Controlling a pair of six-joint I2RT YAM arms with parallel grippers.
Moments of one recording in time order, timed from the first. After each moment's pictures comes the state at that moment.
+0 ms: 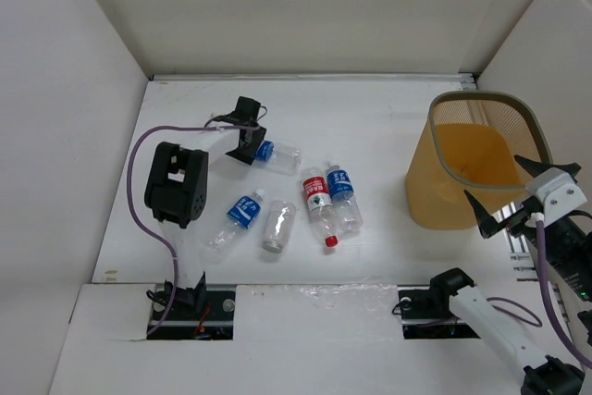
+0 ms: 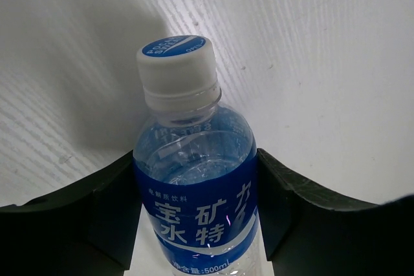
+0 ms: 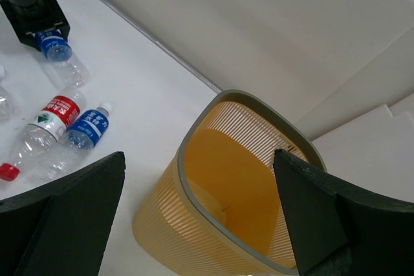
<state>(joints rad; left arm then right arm) -0.31 1.98 1.37 -0.48 -0.25 -1.43 0.38 0.55 1.59 -1.04 -0.06 -0.50</state>
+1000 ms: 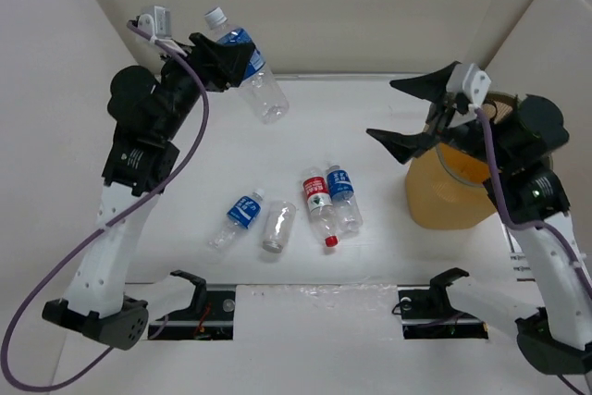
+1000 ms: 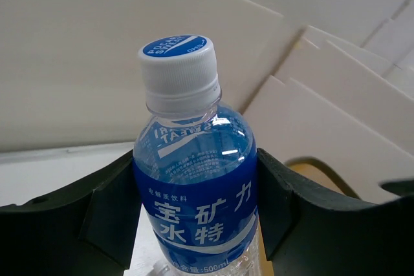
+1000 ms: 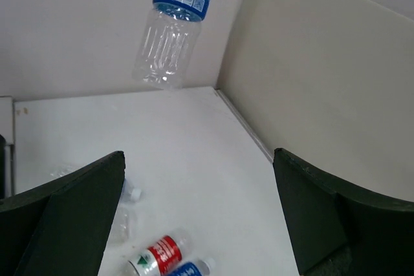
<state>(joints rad) -0.35 1.15 1.56 -0.19 0.11 -0.54 0.40 0.94 1.45 -0.29 -0.67 -0.19</state>
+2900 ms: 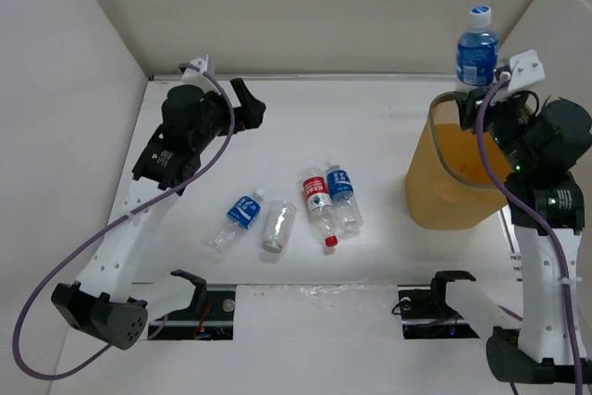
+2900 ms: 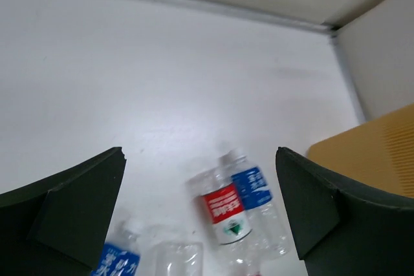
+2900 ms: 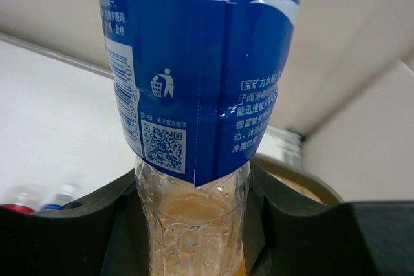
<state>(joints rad) -0.37 1.12 1.30 -0.41 0.02 -0.47 0.02 0.93 1.42 -0.45 -0.25 -0.22</state>
